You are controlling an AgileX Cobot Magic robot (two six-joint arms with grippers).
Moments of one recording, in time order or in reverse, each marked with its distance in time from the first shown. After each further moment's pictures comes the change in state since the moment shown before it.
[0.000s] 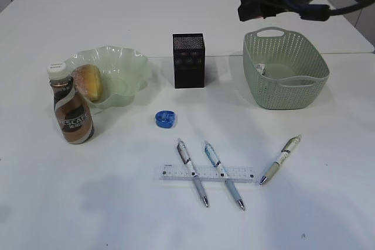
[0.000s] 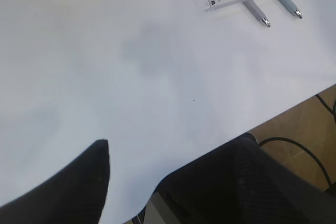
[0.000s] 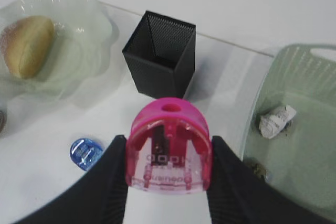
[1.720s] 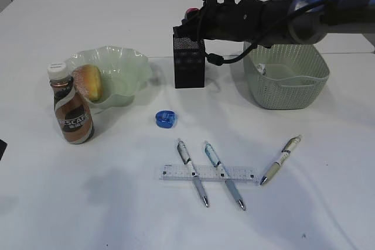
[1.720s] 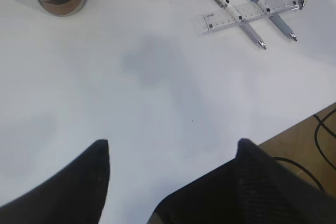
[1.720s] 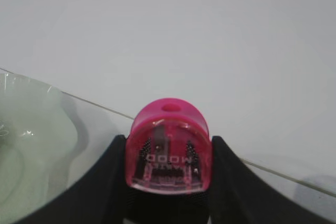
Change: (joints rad) left arm 0.000 0.000 0.000 -0.010 -0.062 0.002; right arm 0.126 0.528 -0.258 0.141 -0.646 -0.182
